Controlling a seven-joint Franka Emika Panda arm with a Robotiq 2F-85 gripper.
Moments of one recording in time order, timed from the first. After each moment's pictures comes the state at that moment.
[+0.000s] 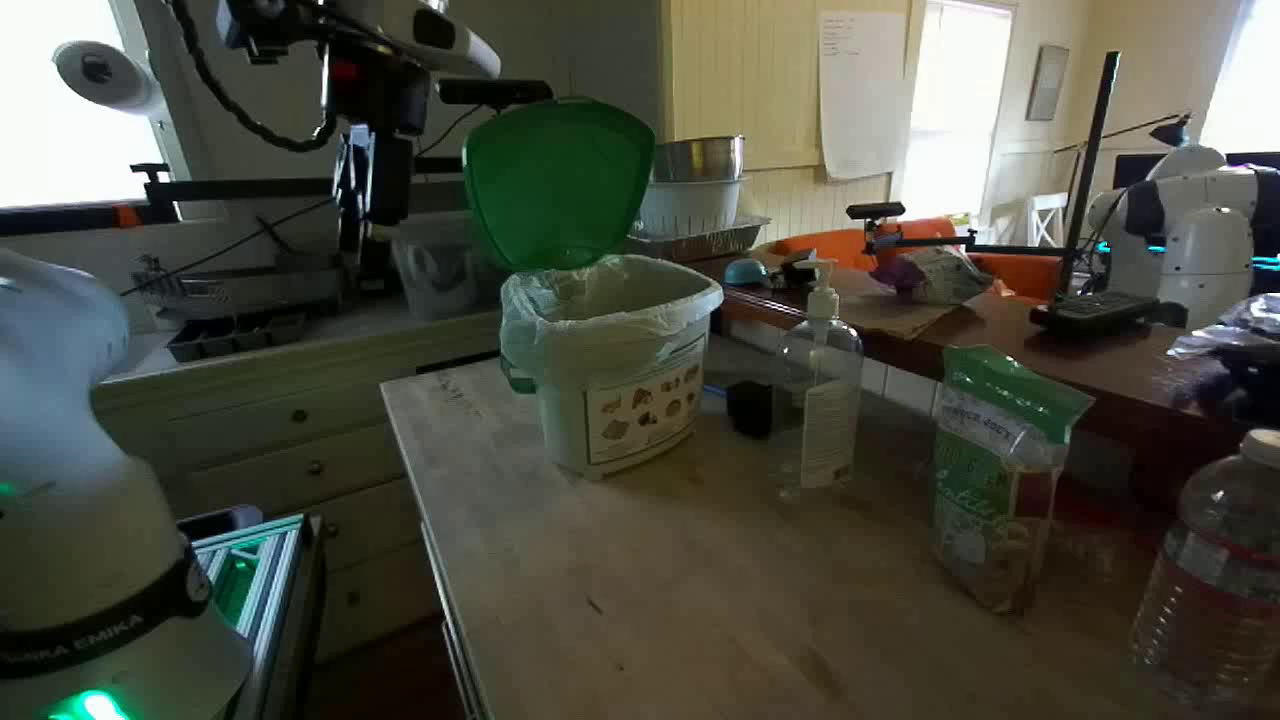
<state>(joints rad) 0.06 -0.78 0.00 -2.46 -0.02 1.41 -0.18</state>
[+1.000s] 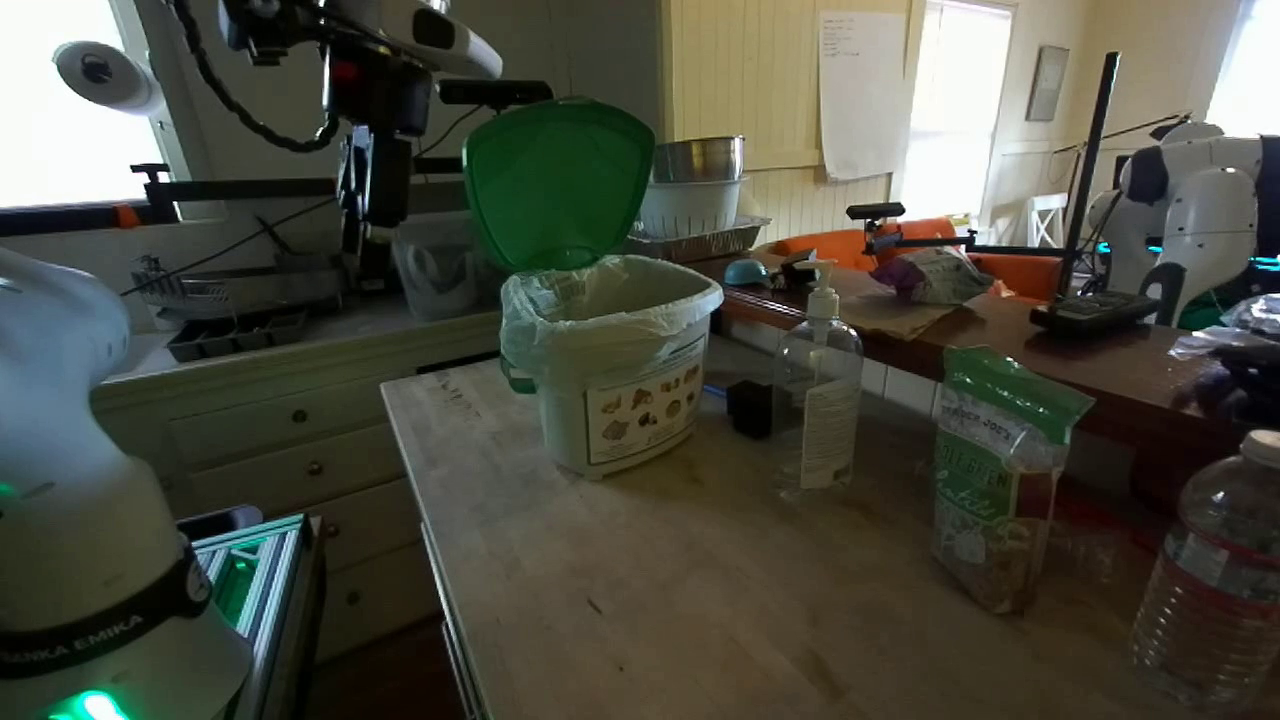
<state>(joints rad) 0.05 -0.78 0.00 -2.46 -0.02 1.41 -0.16</state>
